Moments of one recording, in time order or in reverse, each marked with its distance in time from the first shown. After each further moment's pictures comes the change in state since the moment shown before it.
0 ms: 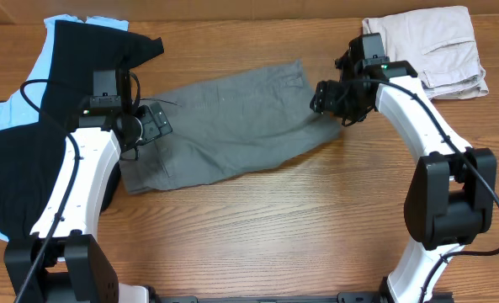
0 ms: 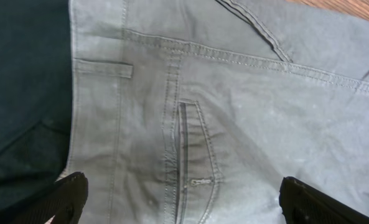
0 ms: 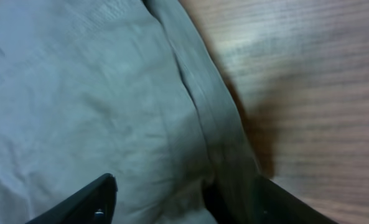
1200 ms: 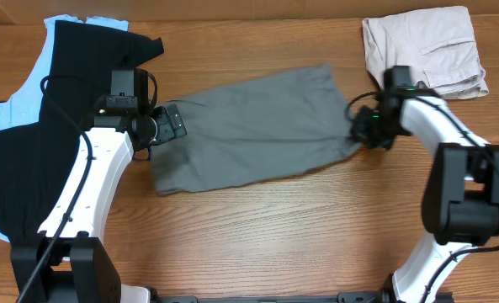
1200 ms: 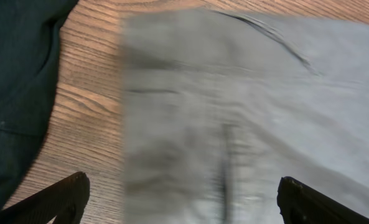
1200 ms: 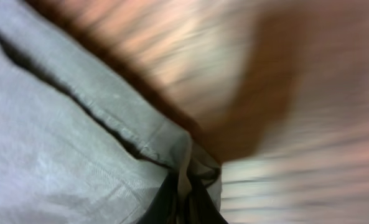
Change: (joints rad) left arm -0.081 0.000 -0.002 0.005 0.025 0.016; right arm -0.213 0.013 -0.234 0.074 0.056 0.169
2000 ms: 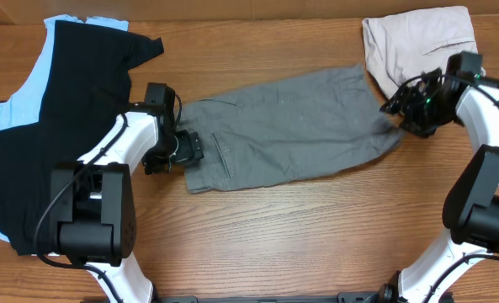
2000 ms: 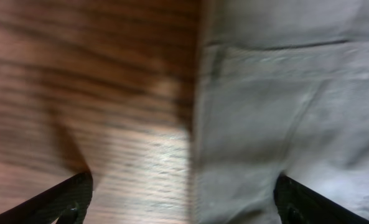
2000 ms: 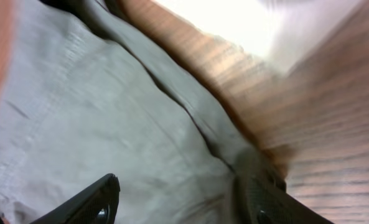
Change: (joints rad) left arm -0.046 0.321 -0.005 -0.020 0.098 0.036; right arm -0.212 0.002 0.209 -0.146 -0.203 -0.212
